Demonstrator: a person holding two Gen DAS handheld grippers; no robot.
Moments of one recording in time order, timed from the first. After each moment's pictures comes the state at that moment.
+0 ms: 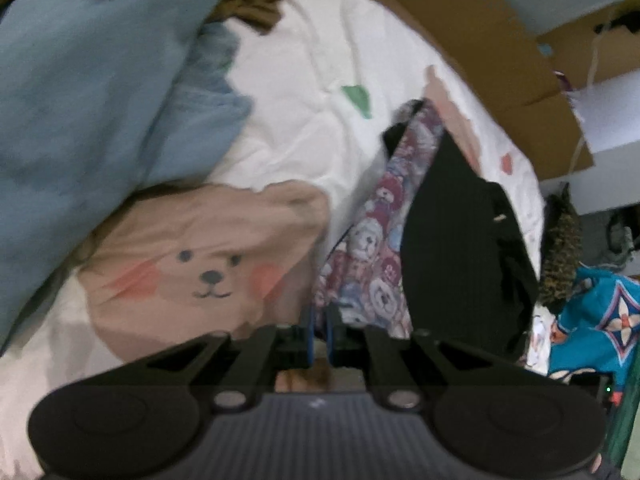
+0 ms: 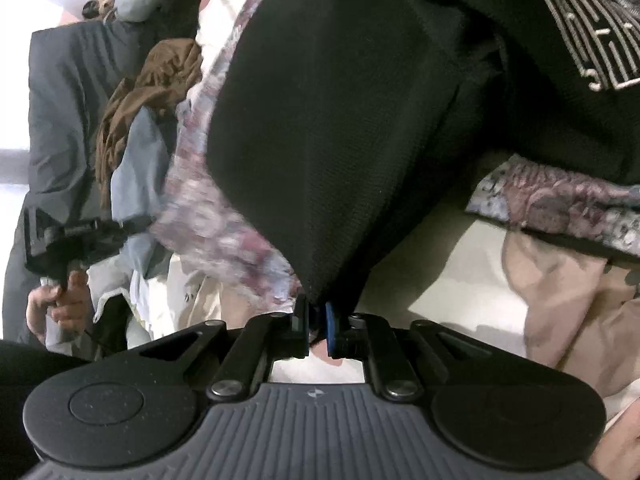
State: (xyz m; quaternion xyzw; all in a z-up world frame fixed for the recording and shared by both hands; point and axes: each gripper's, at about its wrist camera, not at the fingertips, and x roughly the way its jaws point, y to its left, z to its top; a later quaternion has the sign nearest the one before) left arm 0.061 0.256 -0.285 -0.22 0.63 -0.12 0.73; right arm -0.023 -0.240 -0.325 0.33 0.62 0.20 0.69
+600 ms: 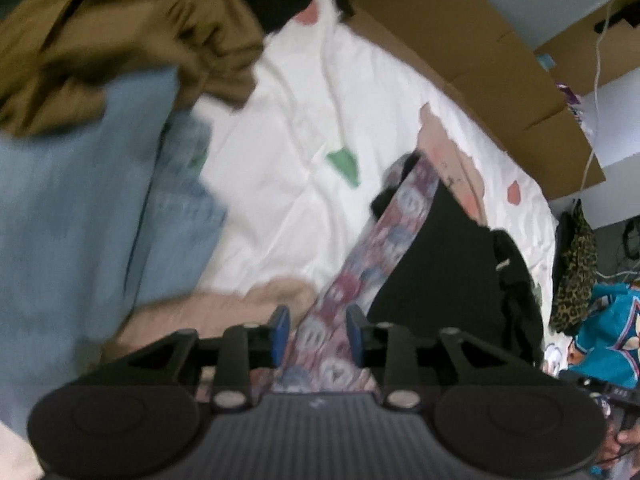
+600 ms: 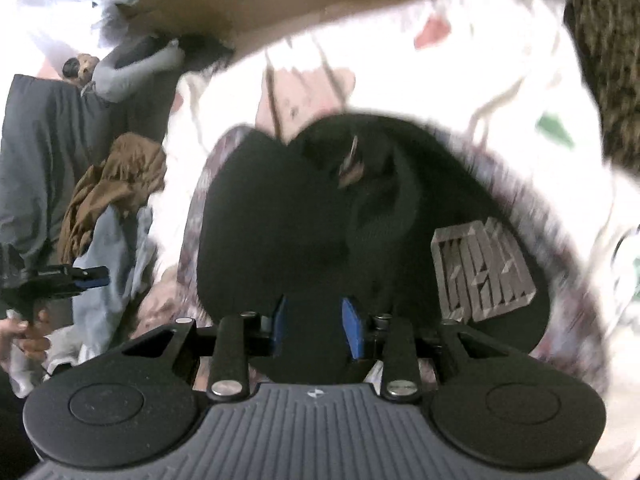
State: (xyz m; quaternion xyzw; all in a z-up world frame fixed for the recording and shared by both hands) left arm 0.141 0.222 -0.241 -0.15 0.60 -0.12 0.77; right arm 0.045 -0.312 -0.227 0.25 0.56 0.10 0.79
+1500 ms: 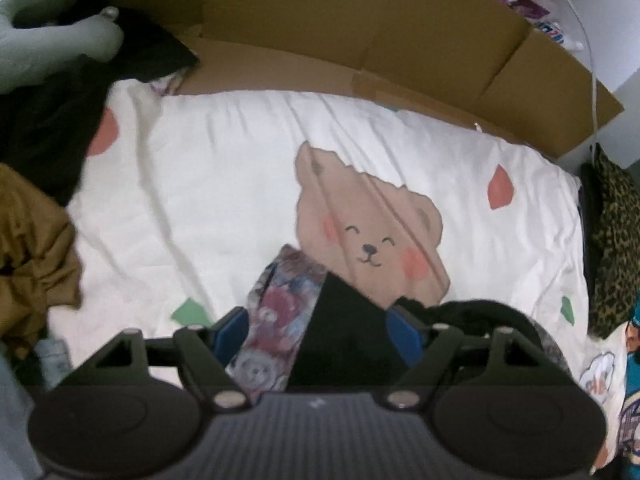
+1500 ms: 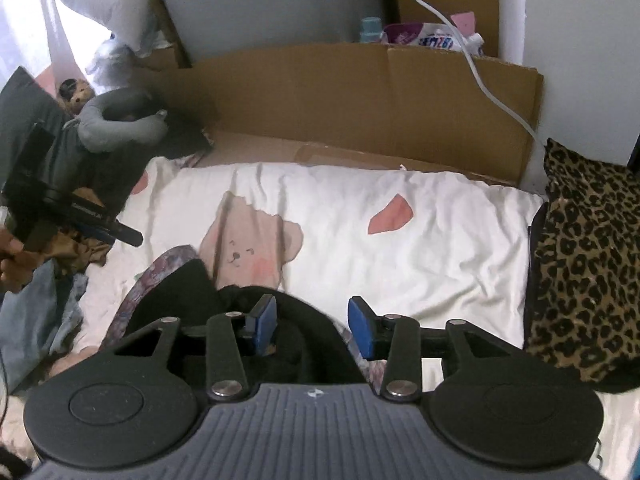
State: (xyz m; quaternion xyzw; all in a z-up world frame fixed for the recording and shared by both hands) left arm 0.279 -0.014 -0.246 0.04 0.60 -0.15 0.78; right arm 0.126 -0.362 -0.187 0.10 0.43 0.06 0.89
